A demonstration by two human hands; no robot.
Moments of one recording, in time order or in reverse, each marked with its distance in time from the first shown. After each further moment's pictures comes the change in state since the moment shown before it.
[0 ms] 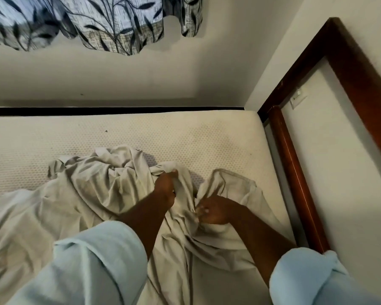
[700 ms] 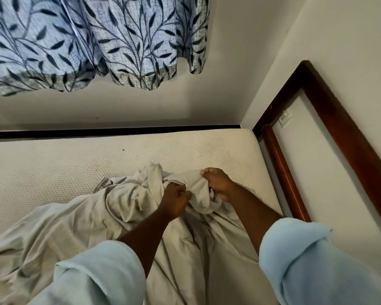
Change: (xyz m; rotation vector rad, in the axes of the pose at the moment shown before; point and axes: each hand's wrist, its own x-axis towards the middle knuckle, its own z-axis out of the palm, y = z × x) left_hand -0.092 0.029 -0.054 0.911 -0.158 0.690; right_hand 0.001 -0.104 -0.101 1.146 0.430 0.381
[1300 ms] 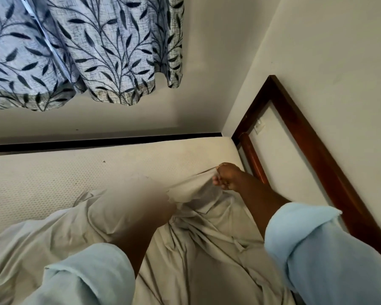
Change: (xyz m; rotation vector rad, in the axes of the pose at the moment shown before) left_hand 0.005 0.013 0.016 0.354 -0.032 -0.249; right_hand -0.015 -0.048 -0.104 -0.153 0.202 0.258
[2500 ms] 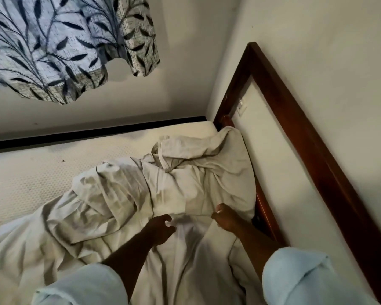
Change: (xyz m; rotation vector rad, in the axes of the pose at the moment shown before) left_hand 0.036 0.023 0.128 0.269 -0.383 0.062; right_hand 0.108 0.234 -0.030 -0.300 -0.086 0.124
